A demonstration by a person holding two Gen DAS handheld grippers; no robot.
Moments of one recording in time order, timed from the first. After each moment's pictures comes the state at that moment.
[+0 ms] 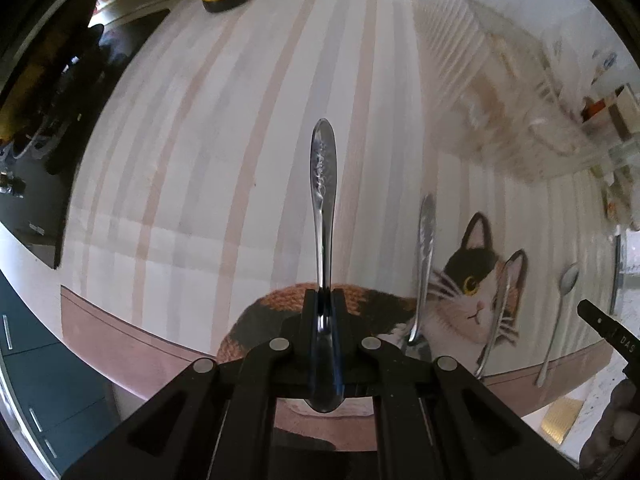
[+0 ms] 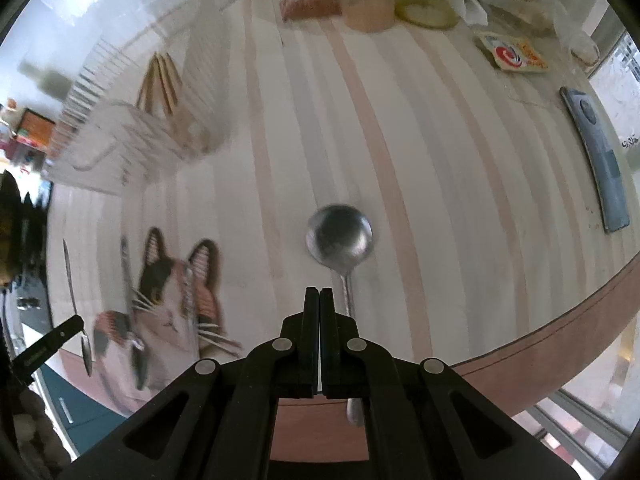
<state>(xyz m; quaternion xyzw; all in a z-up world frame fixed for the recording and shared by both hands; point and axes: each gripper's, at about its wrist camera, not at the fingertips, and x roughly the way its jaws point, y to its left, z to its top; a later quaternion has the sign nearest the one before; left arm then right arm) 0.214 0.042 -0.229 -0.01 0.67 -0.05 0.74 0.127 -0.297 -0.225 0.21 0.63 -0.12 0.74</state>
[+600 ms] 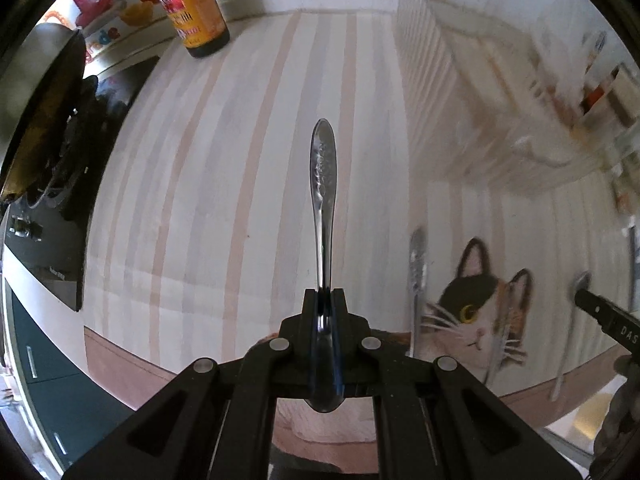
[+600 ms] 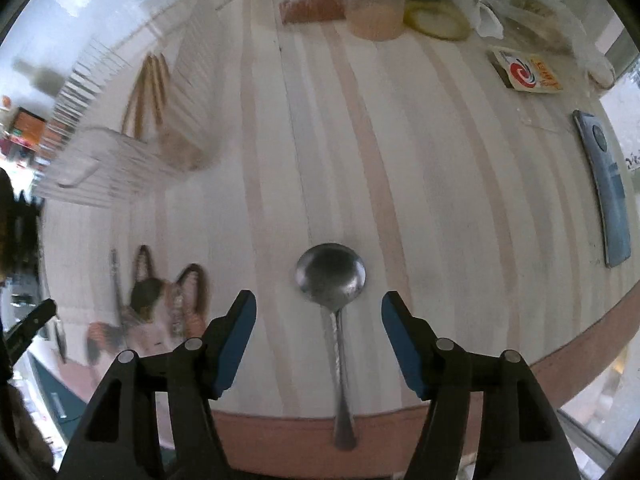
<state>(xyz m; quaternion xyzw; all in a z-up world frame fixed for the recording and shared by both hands) 0.229 -0.011 -0.228 0.06 0.64 -0.04 0.76 0.158 -0.306 -0.257 0.16 0.65 -0.13 0.73</state>
